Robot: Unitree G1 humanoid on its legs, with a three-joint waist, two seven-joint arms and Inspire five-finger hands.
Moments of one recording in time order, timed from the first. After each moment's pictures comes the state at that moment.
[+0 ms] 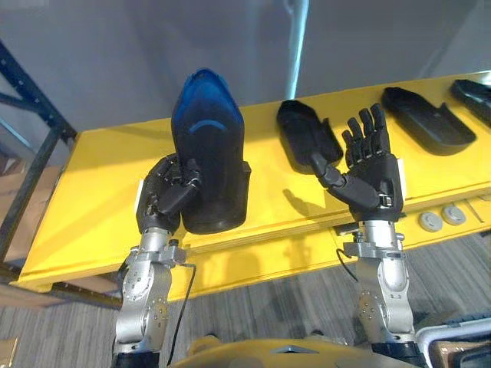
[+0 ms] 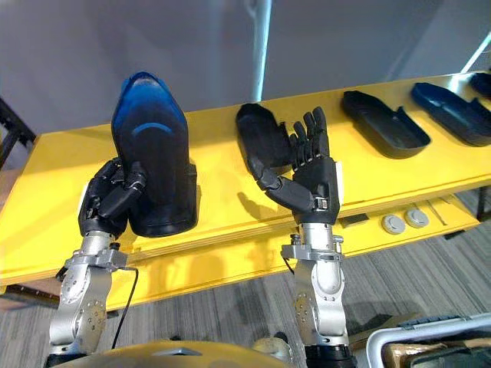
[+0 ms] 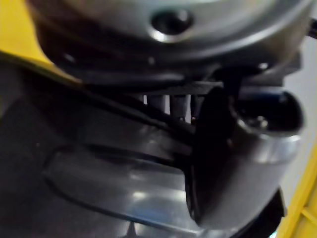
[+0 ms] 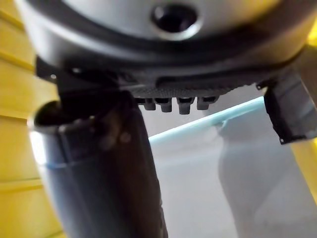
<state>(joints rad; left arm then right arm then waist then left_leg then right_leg) 0.11 0.08 0.07 -0.15 -0.51 -0.07 0.02 0.15 -0.10 0.01 -0.25 0.38 -0.36 0.07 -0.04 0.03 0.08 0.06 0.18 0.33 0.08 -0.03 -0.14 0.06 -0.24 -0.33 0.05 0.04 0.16</state>
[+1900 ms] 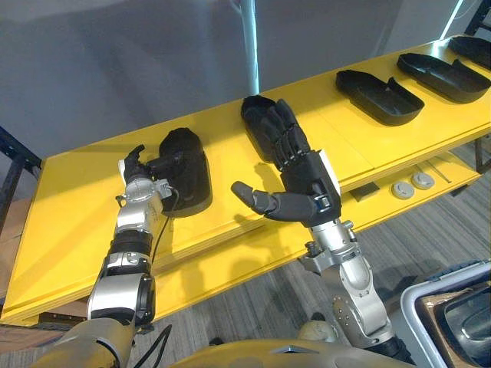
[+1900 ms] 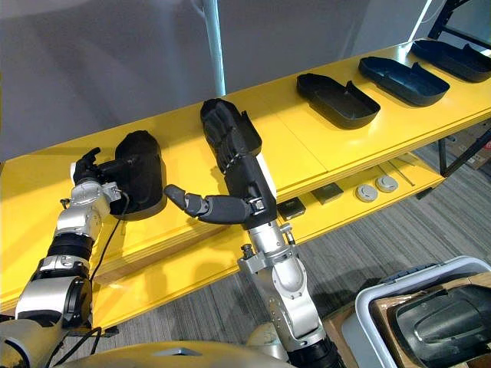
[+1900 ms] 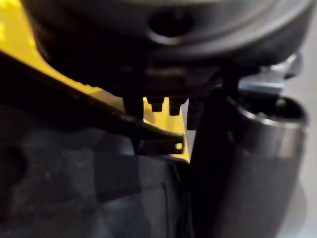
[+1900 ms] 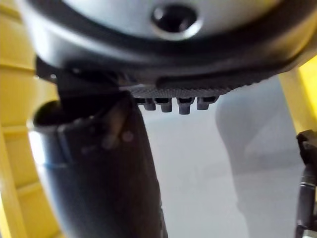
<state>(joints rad) -0.58 0.30 0.16 0.63 -0.24 0.25 0.37 0.11 -0.14 0.35 -0.31 0.23 -0.31 0.13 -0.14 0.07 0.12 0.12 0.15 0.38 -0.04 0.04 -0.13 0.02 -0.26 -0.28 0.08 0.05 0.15</state>
